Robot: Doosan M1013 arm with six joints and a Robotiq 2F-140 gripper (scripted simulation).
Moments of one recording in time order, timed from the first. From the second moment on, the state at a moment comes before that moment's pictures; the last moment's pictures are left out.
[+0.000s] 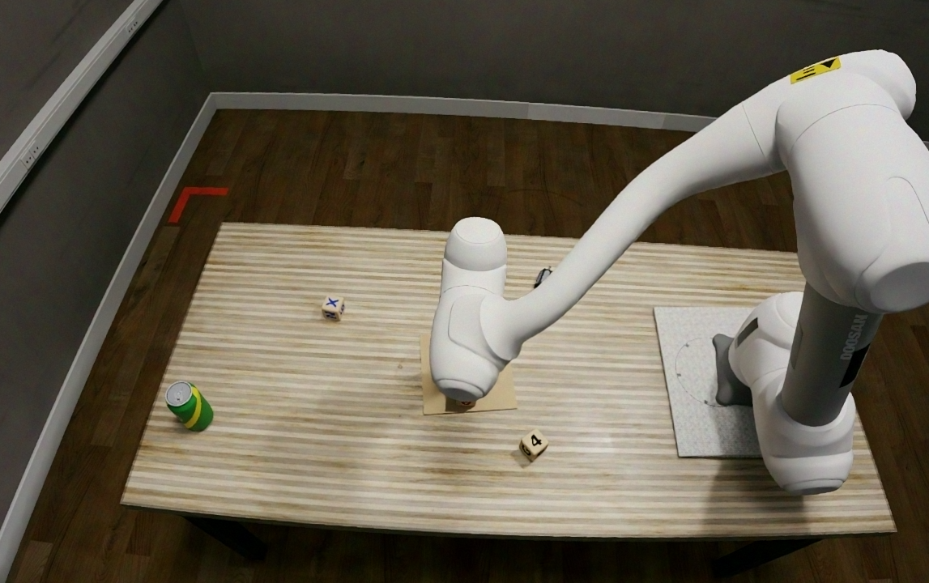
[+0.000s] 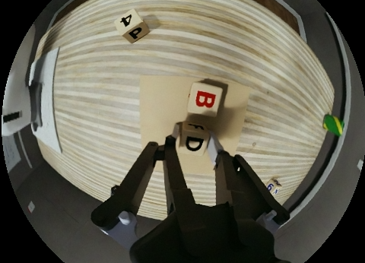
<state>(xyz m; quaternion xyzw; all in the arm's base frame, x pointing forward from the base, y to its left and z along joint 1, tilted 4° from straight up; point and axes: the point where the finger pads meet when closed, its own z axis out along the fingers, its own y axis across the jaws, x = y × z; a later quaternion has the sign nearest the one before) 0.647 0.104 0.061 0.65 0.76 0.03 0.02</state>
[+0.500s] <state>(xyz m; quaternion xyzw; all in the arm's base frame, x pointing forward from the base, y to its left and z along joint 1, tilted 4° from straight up) 0.644 0.103 0.106 0.65 0.76 0.03 0.02</state>
